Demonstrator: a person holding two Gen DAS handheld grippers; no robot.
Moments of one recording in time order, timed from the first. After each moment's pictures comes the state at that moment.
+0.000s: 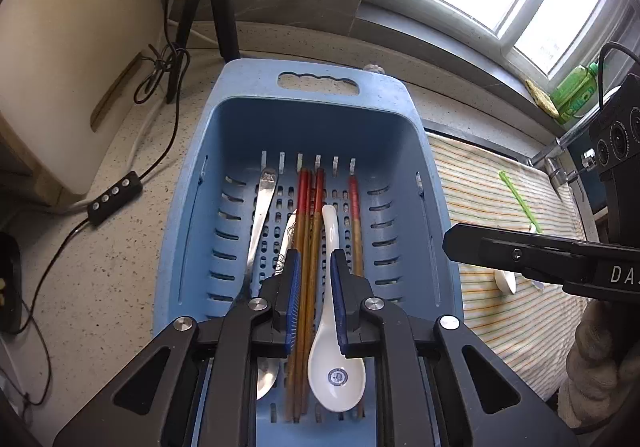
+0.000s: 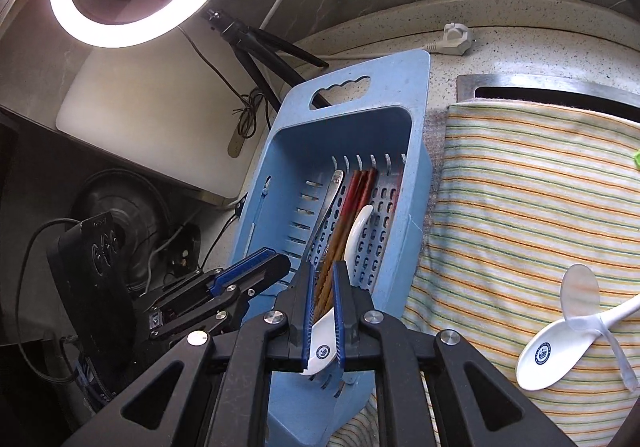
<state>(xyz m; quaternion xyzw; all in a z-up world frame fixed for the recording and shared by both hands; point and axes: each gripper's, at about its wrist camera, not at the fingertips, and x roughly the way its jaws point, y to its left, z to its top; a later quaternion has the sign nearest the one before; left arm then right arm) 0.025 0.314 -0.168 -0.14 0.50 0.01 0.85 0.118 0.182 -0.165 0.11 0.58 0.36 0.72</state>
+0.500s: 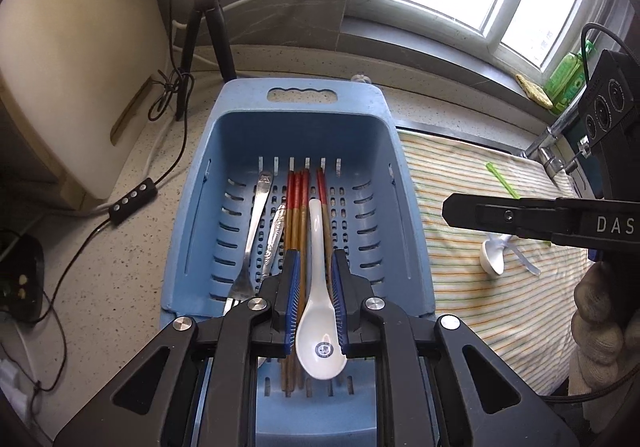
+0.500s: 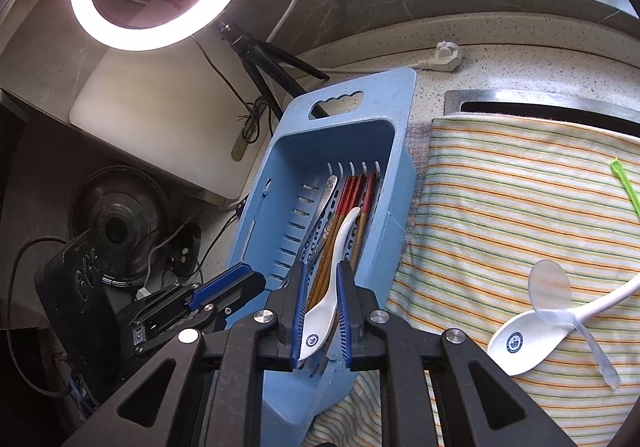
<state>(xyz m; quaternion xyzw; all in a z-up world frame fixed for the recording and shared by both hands) -0.003 0.286 -0.142 -0.10 0.48 0.03 0.87 0.110 0.157 -0.150 0.11 0.56 0.36 0.74</state>
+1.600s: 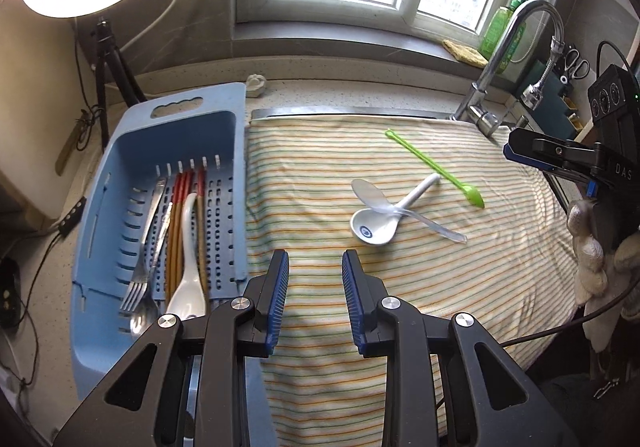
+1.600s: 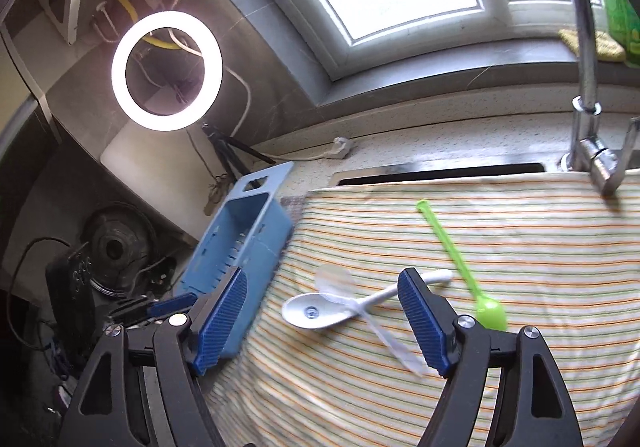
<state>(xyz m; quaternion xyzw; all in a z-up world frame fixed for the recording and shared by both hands) -0.012 0.164 -0.130 -0.05 0.47 -0.04 0.88 0.096 -0.053 -0.113 0.11 0.44 0.33 0.83</state>
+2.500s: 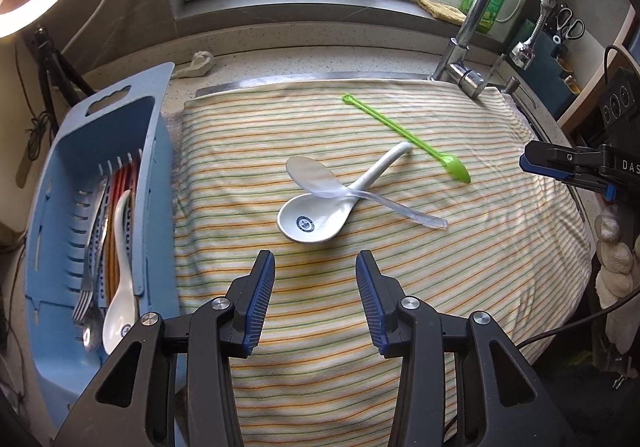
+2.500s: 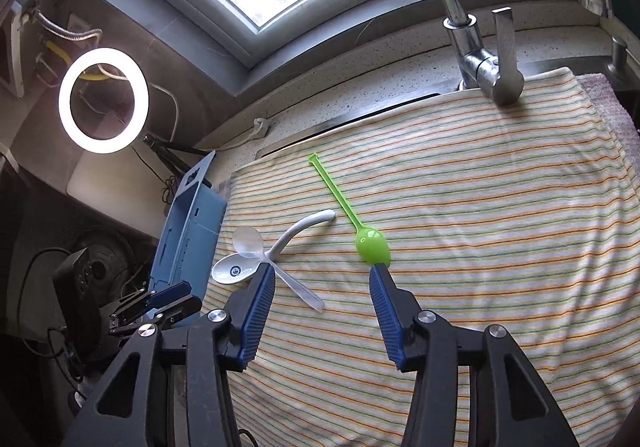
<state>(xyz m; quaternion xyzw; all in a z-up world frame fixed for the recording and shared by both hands) 0.013 0.112 -0.160 -0.03 0.51 -0.06 0.86 0.093 -0.142 -0.148 0.18 0.51 0.27 0.80</state>
